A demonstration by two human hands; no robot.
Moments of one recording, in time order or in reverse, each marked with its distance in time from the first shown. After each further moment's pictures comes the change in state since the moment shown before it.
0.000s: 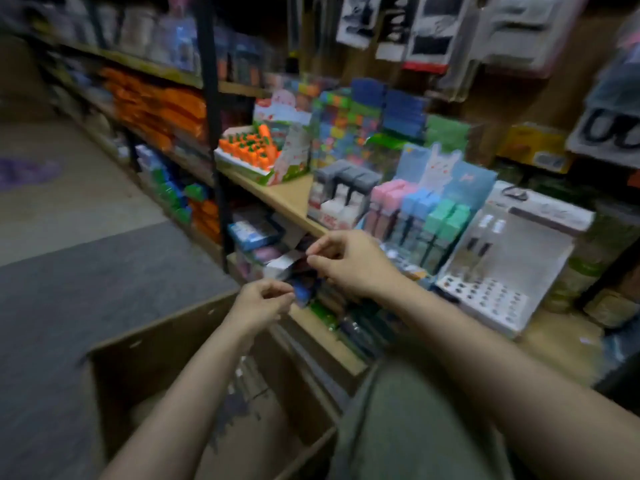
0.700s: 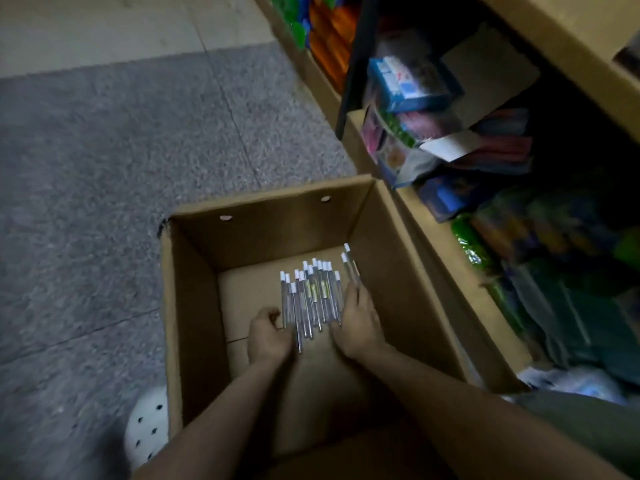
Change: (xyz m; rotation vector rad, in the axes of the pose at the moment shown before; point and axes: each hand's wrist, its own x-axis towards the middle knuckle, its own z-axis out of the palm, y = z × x) left_hand 0.034 -0.335 -0.058 0.134 0.446 -0.691; right_hand 0.007 0.194 0.358 -0.407 -0.547 0.337
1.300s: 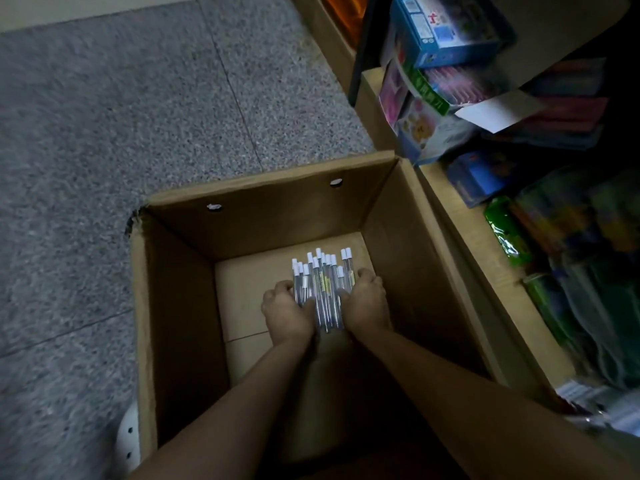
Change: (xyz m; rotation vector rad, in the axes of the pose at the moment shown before) left_hand 0.030 0.030 0.033 0.145 0.170 0.061; right_hand 0.051 -0.010 0.011 0.120 0.084 0.204
